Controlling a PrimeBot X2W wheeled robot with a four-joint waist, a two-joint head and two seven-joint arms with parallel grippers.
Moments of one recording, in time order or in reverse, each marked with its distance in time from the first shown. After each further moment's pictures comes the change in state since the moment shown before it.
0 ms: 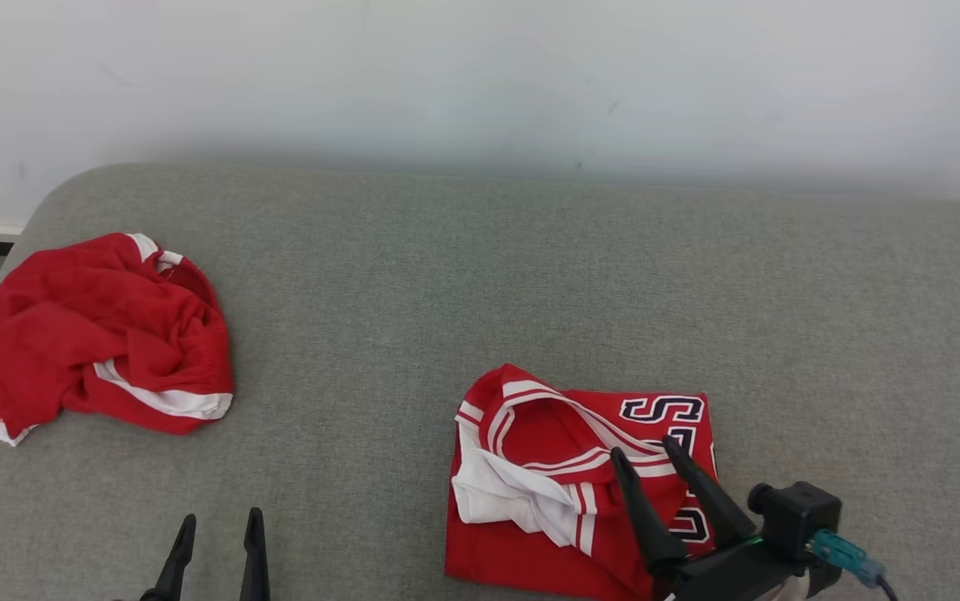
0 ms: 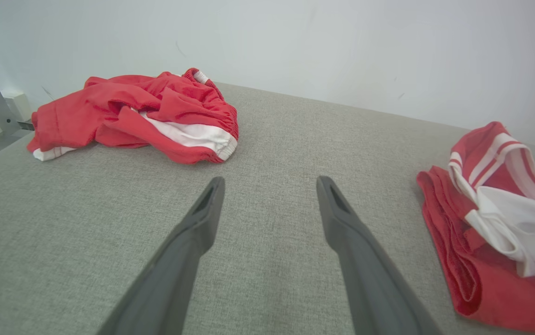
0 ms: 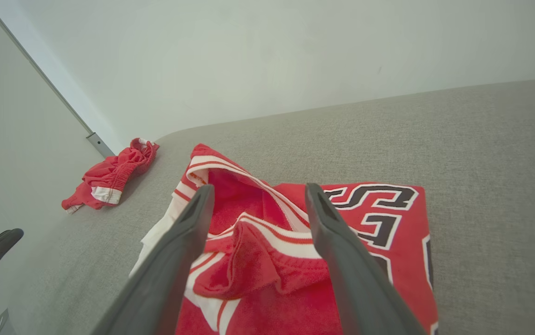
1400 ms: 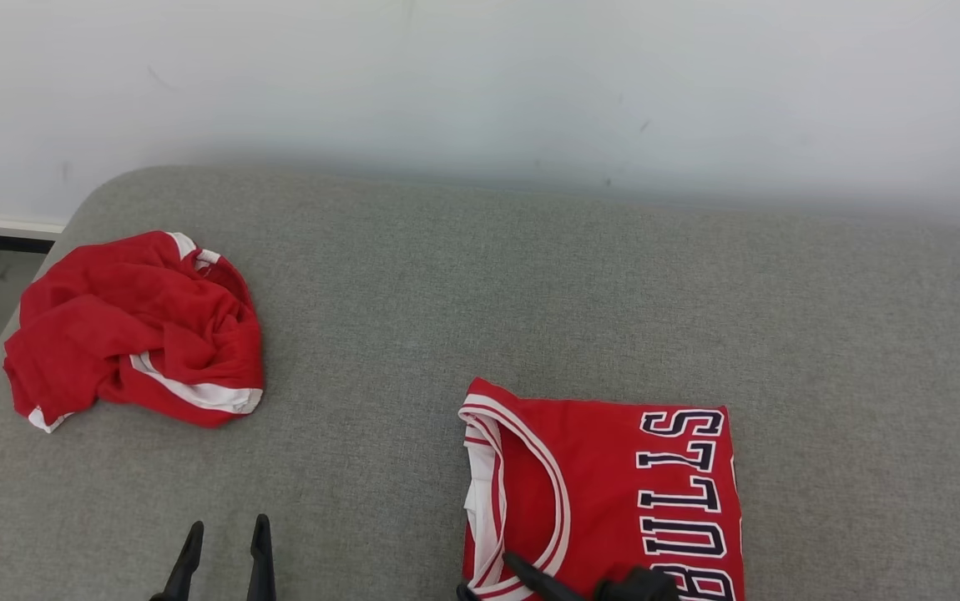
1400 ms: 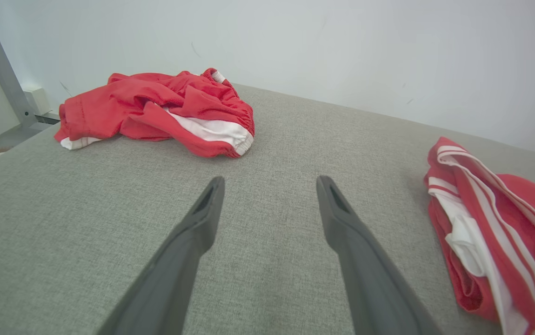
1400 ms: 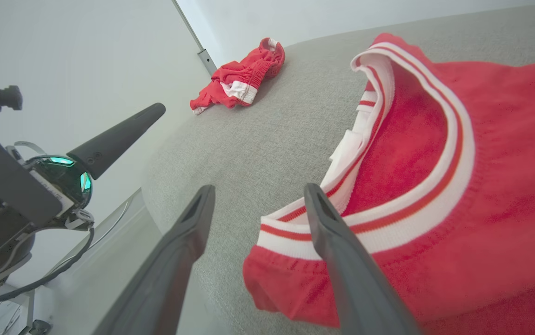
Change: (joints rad) left arm 0.004 0.000 -0.016 0.016 -0.014 0.000 0.000; right arm -0.070 0.006 0.472 0.136 0.129 0.000 -0.068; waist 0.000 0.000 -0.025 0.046
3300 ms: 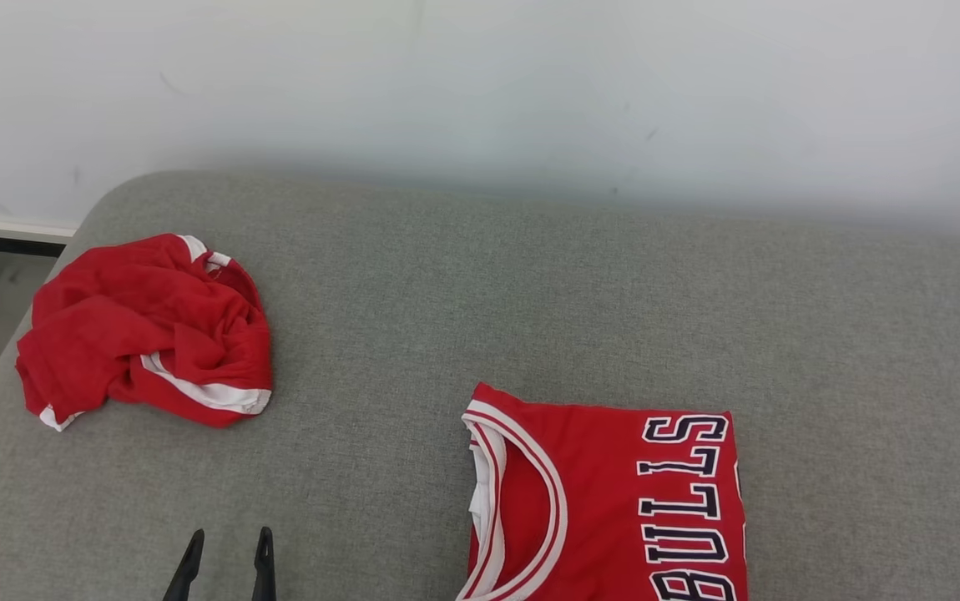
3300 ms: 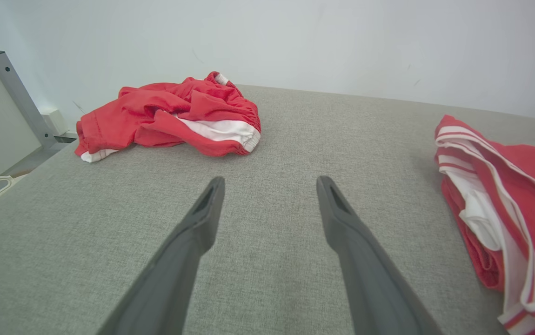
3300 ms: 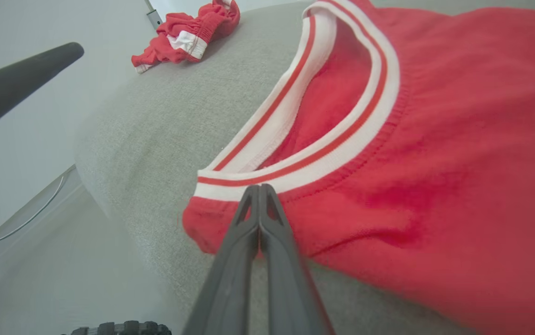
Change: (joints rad) left arm 0.019 0.000 0.013 -0.005 0.118 0.004 0.000; right arm 0.088 0.104 -0.217 0.156 -0.282 0.000 -0.004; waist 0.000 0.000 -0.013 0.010
